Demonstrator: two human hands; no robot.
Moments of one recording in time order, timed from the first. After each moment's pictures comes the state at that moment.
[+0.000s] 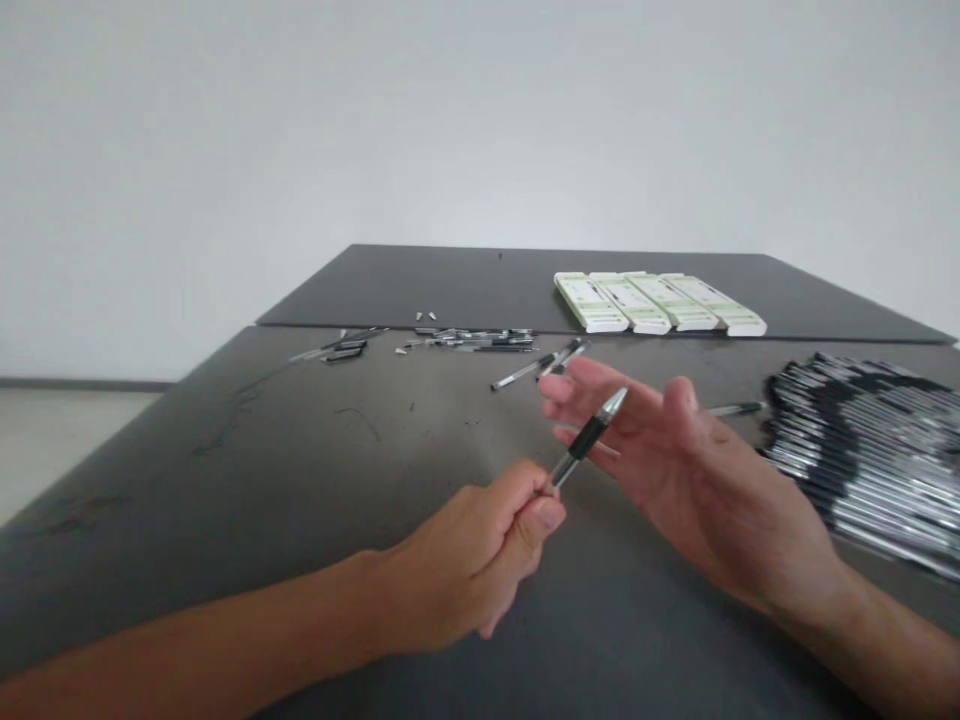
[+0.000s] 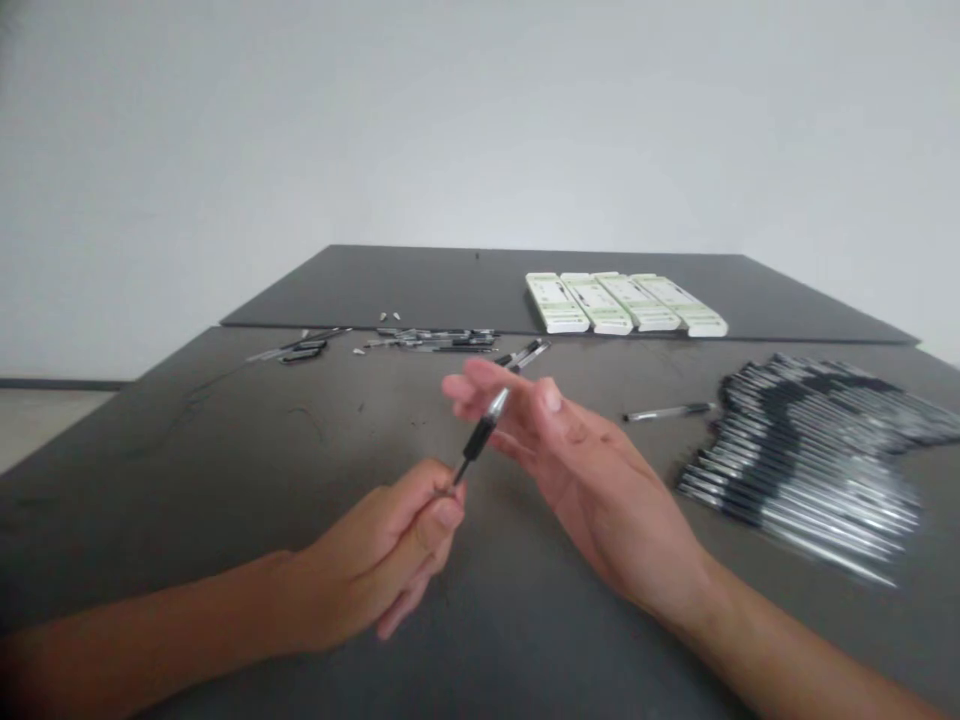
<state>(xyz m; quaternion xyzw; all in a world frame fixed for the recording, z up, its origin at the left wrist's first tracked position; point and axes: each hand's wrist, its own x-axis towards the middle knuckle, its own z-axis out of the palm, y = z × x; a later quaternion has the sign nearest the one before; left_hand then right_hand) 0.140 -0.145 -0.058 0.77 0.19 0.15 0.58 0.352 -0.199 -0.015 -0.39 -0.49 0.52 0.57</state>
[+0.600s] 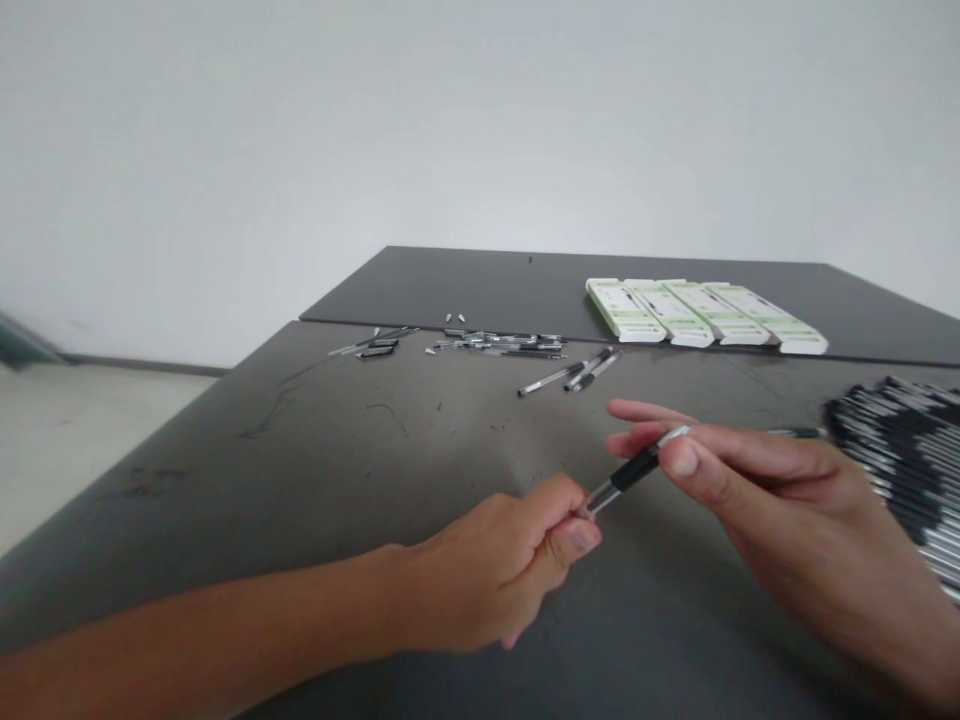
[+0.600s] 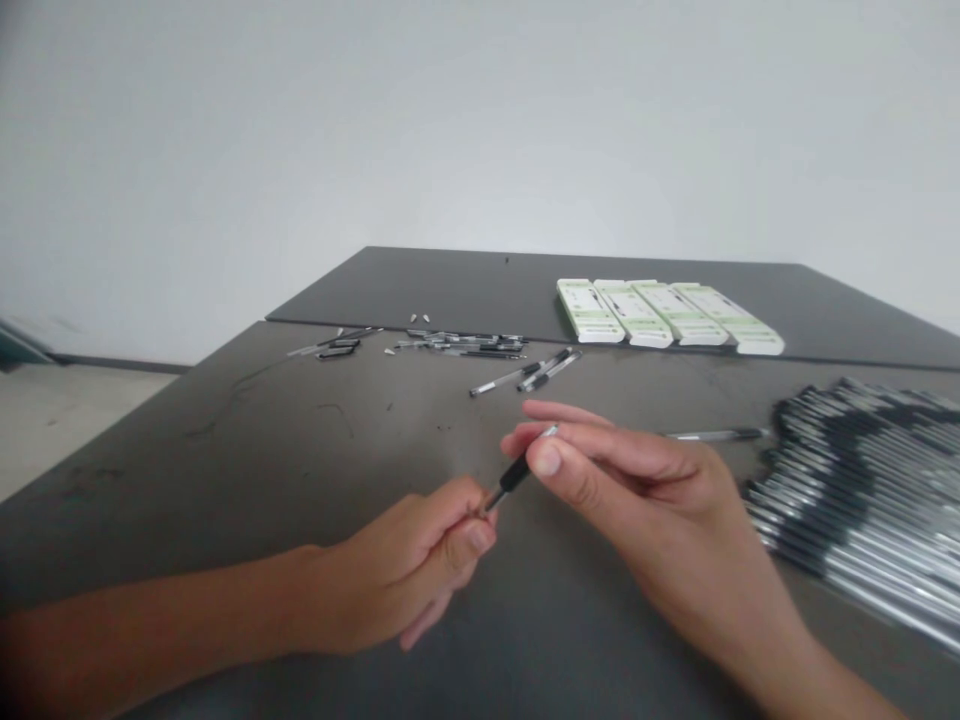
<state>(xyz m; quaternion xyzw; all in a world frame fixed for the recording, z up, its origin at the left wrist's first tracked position) 0.137 -0.139 -0.049 0.80 0.19 0.11 0.56 0.368 -0.205 -0.007 -0.57 -0.59 0.26 0.50</state>
